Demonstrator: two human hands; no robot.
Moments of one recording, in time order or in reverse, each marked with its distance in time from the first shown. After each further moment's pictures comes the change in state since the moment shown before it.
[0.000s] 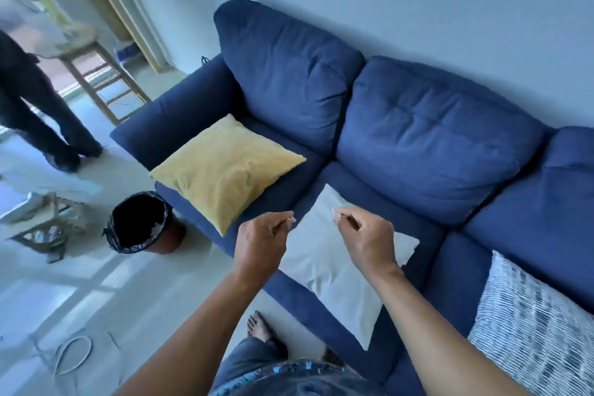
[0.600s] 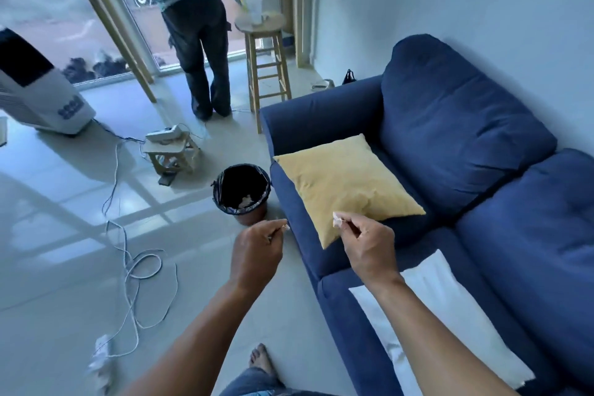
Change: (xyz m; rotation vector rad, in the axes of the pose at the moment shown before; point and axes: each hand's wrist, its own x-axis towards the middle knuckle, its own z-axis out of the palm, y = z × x) left_hand -0.021 -0.171 -0.184 0.058 0.444 -0.294; right_hand -0.004 -0.138 0.231 -0.108 -0.348 -0.421
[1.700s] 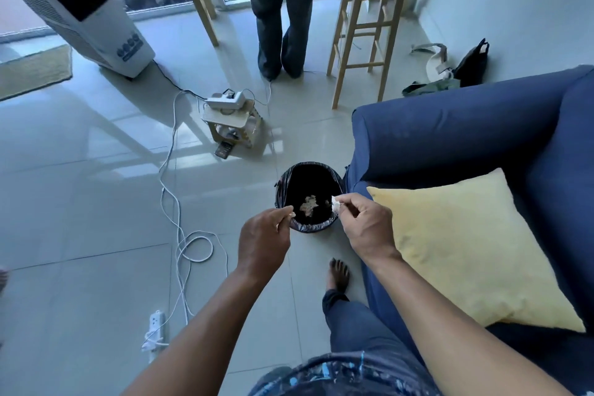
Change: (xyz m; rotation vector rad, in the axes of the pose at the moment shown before) left_hand 0.318 -0.222 -0.050 0.212 0.010 -0.194; right_hand 0.289 -0.063 0.340 0.000 -0.310 -0.004
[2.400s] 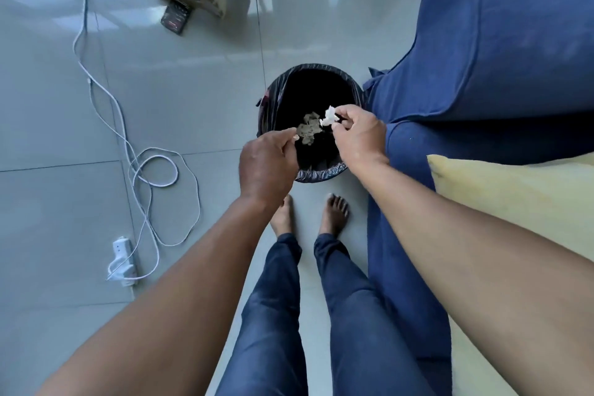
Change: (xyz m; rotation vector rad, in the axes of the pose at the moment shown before) left_hand 0.175 -0.133 0.230 0.016 -0.210 -0.319; right_hand 0.209 0.205 0.227 -0.237 -0.287 0.396
